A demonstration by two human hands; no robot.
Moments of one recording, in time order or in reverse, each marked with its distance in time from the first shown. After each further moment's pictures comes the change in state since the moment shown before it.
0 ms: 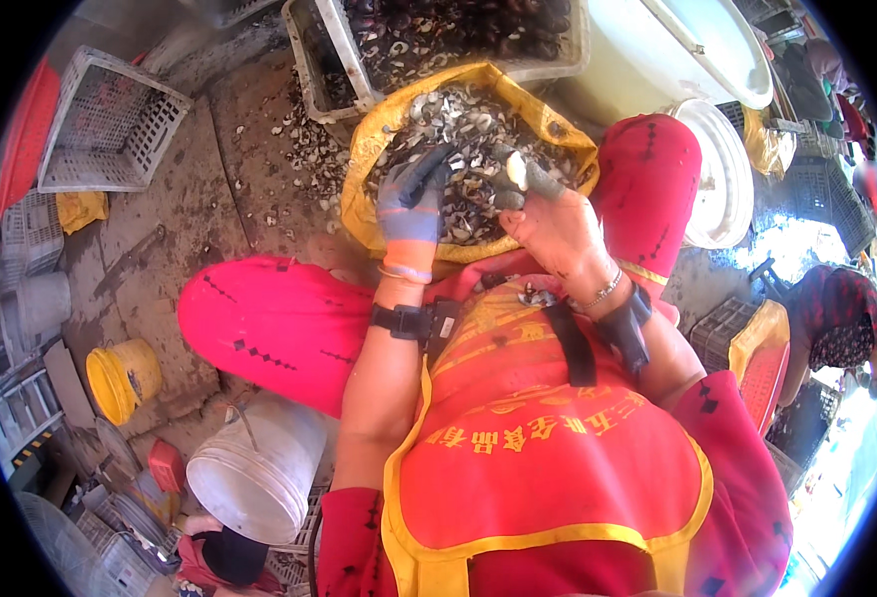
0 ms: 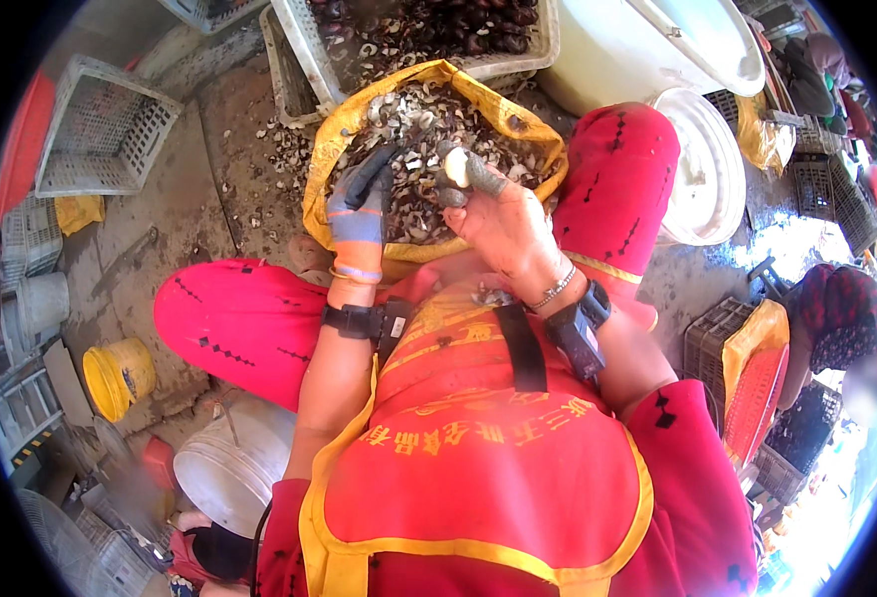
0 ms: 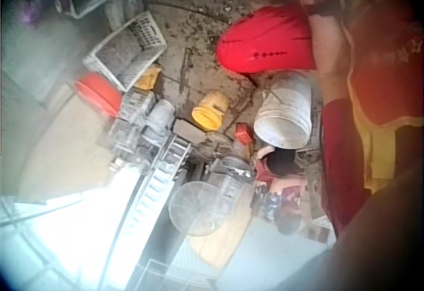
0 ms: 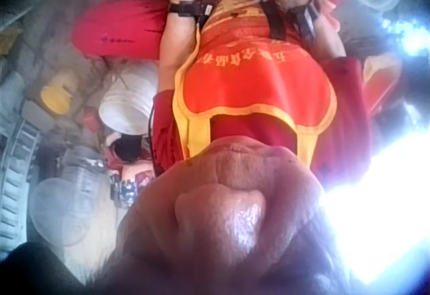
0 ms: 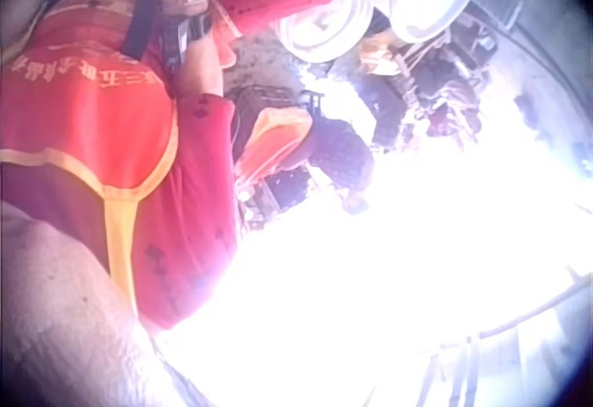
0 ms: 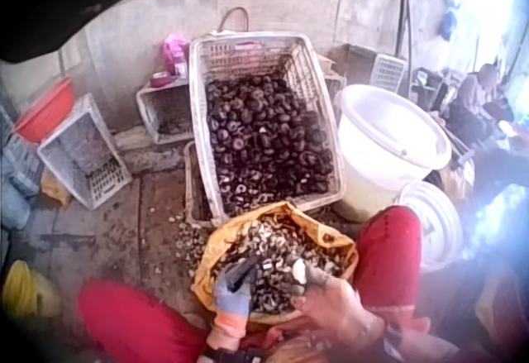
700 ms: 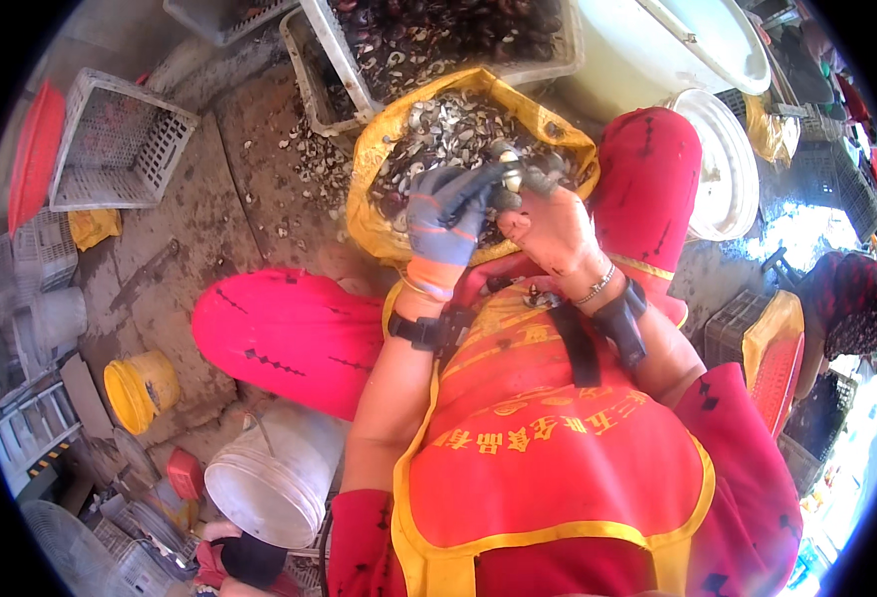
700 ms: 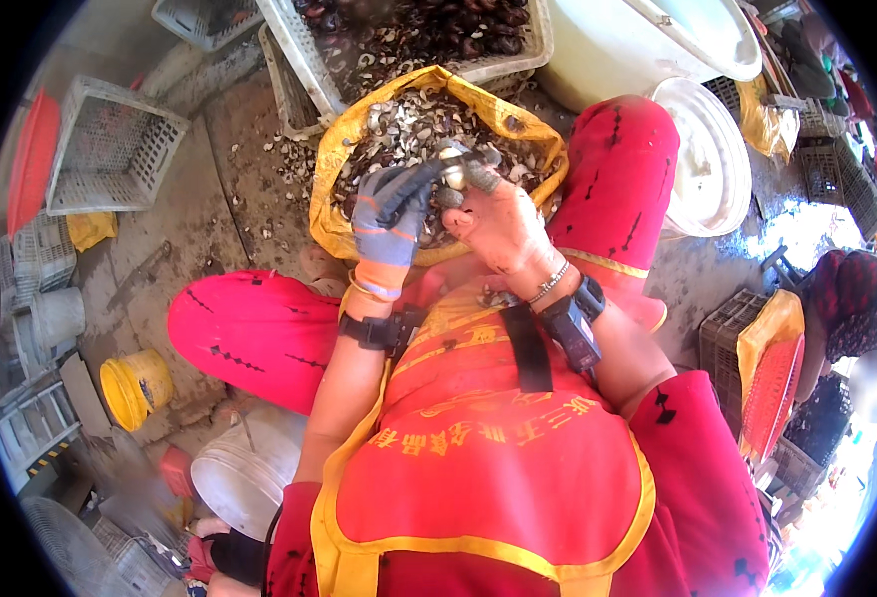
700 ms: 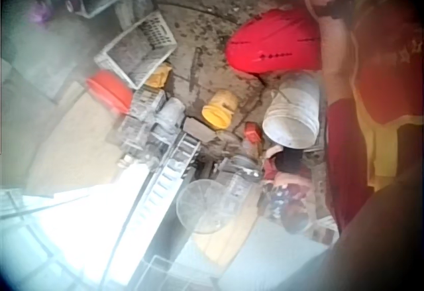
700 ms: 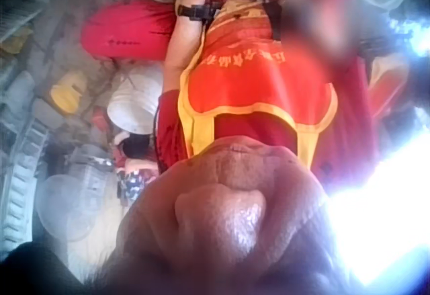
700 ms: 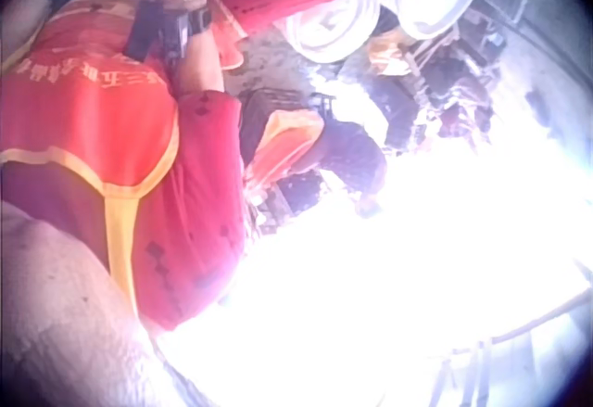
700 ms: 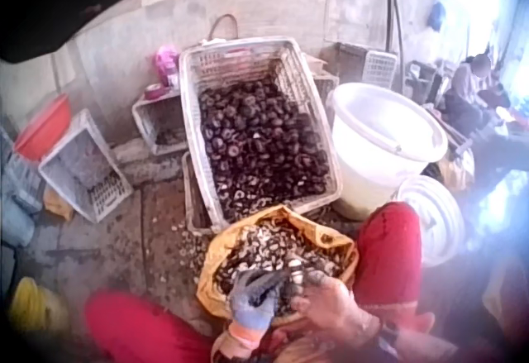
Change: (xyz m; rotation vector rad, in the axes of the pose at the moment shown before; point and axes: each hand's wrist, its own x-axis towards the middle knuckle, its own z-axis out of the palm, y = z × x) left_hand -0.007 0.021 0.010 0.468 -0.209 0.336; right_hand 0.000 0.001 -0.011 -0.001 -0.021 -0.041
